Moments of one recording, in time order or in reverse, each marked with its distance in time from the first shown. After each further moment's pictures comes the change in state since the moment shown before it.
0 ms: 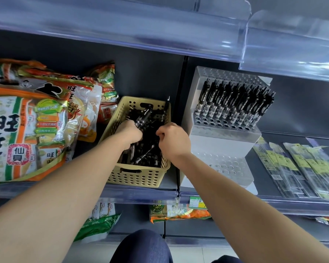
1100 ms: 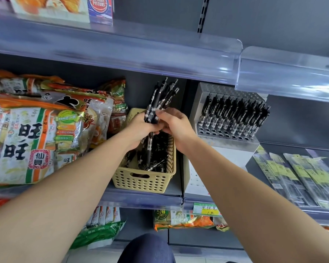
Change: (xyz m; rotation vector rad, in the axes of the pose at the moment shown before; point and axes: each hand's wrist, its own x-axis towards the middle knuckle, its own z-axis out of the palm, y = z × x) left_hand -0.037 0.025 -0.036 -0.661 -0.228 0.403; right_hand 0.025 -0.039 -0.049 1.195 -0.111 0.291
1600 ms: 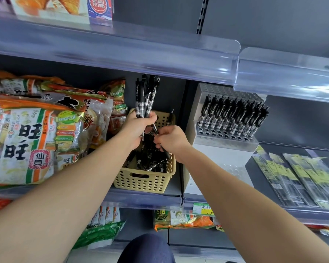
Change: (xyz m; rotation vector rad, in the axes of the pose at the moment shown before) left_hand 0.004 -0.001 0.001 -0.258 0.274 -0.105; right_hand -0.005 0.029 0.003 -0.478 0.044 0.105
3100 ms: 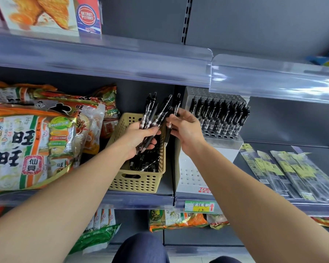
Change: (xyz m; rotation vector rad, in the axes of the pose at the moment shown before) left_hand -0.034 0.000 0.012 0.050 -0.232 -0.067; right_hand -0.021 -0.018 -0.056 0.614 0.171 -0.064
